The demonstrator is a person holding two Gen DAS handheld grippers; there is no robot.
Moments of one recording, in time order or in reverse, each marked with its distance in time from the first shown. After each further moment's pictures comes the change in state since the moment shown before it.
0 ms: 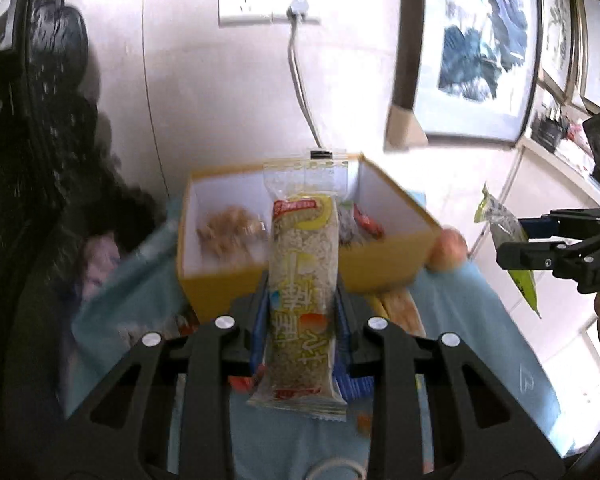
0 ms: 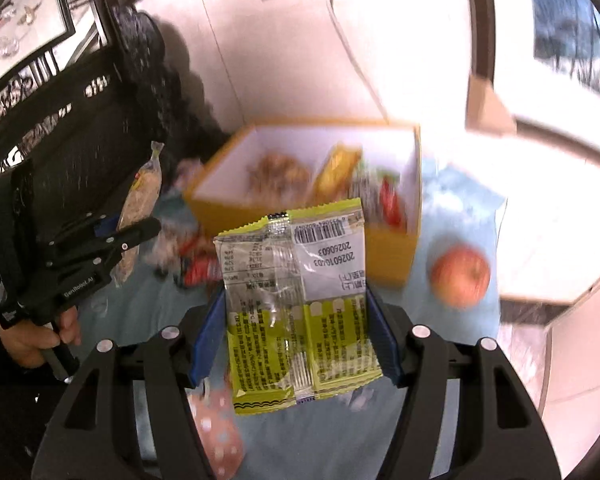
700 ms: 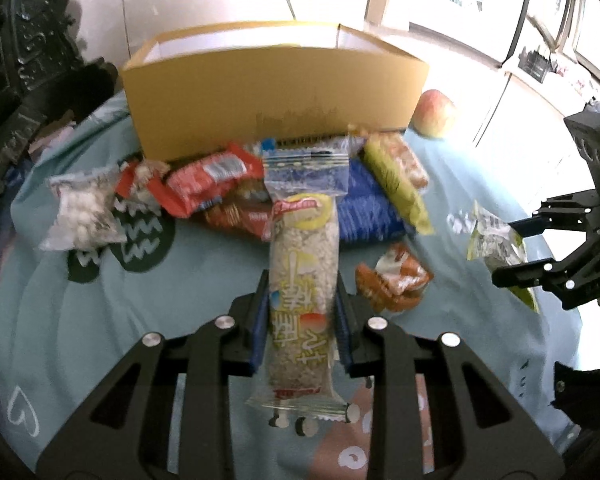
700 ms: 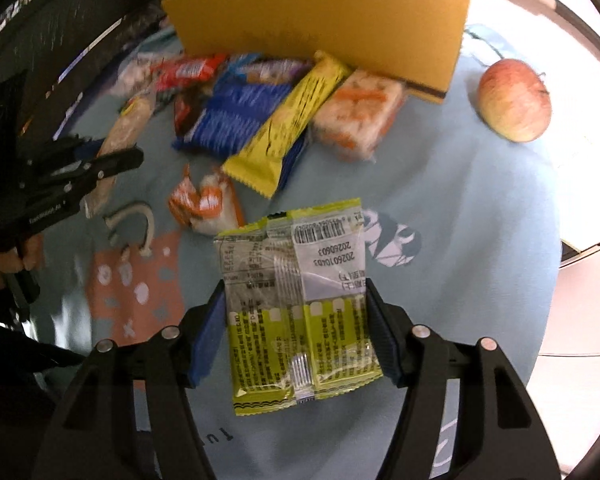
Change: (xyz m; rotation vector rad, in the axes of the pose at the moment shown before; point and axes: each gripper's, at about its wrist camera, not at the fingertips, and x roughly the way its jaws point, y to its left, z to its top) left arm 0.038 -0.006 -0.144 0.007 0.247 -0.103; right arm 0.077 -0.005 -0.156 -0.022 0.377 -0.012
